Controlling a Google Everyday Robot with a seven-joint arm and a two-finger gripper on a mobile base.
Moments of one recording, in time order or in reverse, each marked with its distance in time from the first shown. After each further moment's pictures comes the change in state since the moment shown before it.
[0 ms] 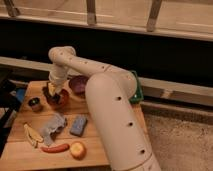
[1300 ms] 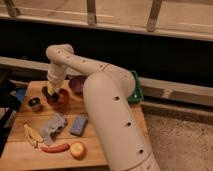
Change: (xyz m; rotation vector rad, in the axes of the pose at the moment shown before) arm -0.007 0.009 -0.007 0.013 0.012 -0.032
